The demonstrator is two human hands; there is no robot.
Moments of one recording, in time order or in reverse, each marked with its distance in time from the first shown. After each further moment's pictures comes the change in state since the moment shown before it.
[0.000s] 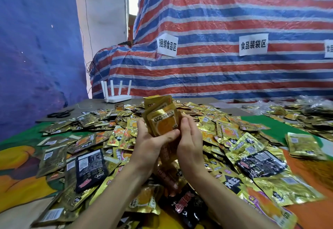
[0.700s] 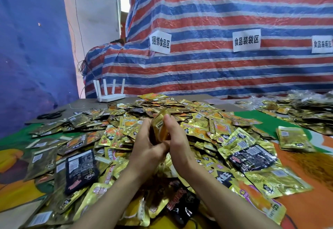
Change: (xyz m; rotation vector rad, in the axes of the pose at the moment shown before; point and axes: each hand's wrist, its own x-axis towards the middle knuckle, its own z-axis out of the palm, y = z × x) left_hand -0.006 -0.010 0.005 0.315 -0.092 0.203; right_hand 0.001 -0.005 -0.003 -0.027 -0.169 0.227
